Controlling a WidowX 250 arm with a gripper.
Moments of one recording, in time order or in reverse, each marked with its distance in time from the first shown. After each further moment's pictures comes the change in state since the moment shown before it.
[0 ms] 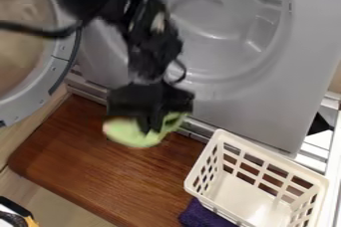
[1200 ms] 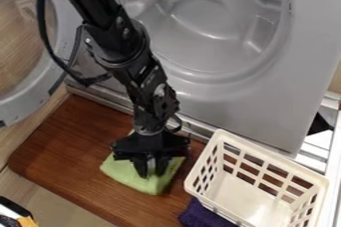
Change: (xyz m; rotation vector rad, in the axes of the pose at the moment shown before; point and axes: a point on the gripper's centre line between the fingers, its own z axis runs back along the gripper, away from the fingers) arm -0.024 0.002 -0.080 0.029 0.123 0.054
